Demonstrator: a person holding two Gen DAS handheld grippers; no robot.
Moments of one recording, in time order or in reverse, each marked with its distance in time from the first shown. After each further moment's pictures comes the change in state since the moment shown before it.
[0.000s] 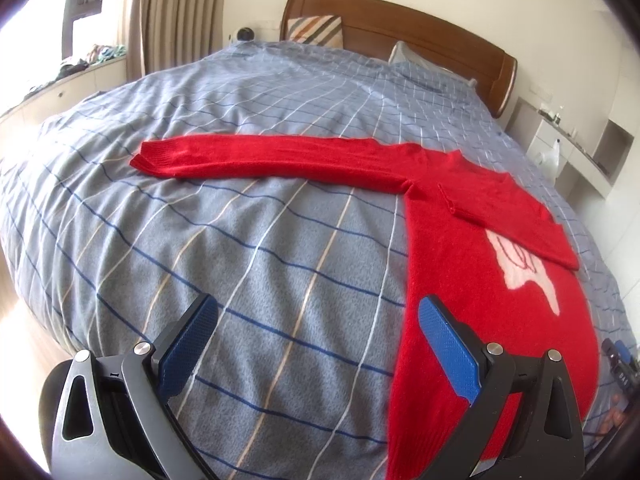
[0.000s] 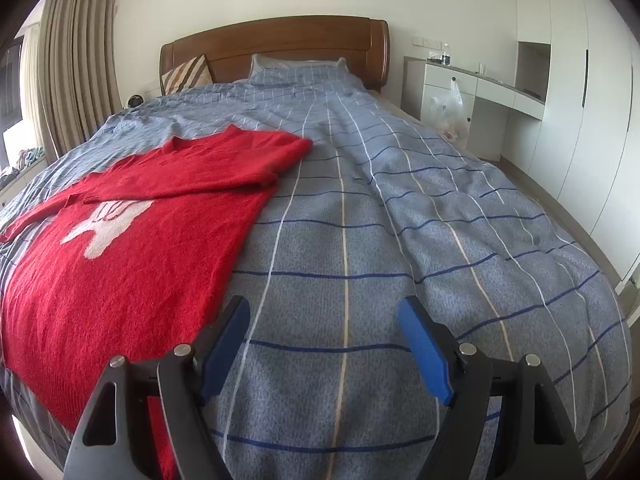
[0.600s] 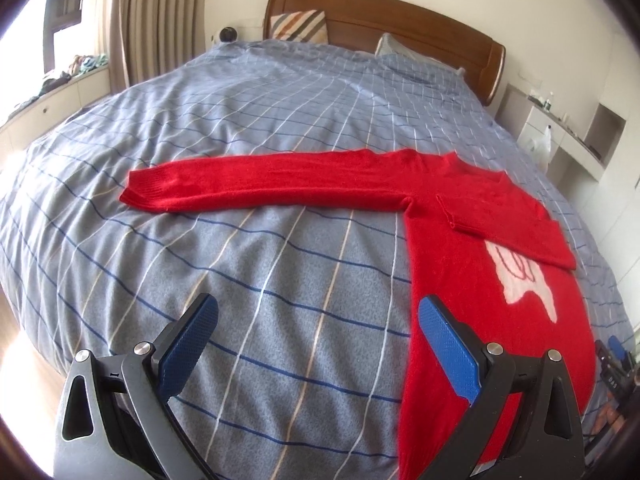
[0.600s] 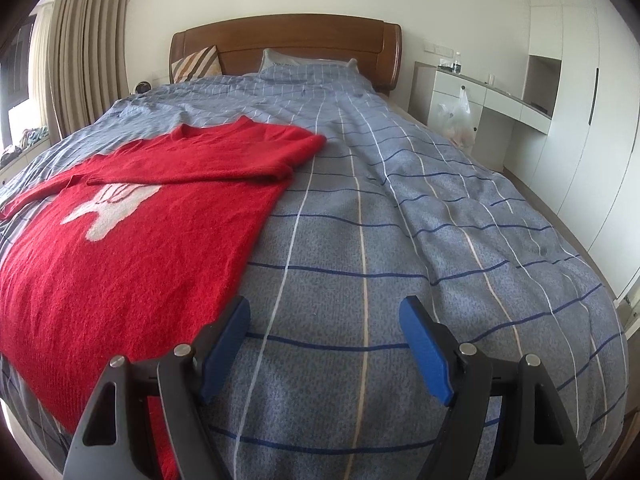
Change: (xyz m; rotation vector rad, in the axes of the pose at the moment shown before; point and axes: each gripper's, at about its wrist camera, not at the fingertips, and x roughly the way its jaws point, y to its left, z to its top) left arm 0.003 0.008 0.034 0.065 0.028 -0.017; right arm 0.003 0.016 -0.004 -0.063 0.007 -0.010
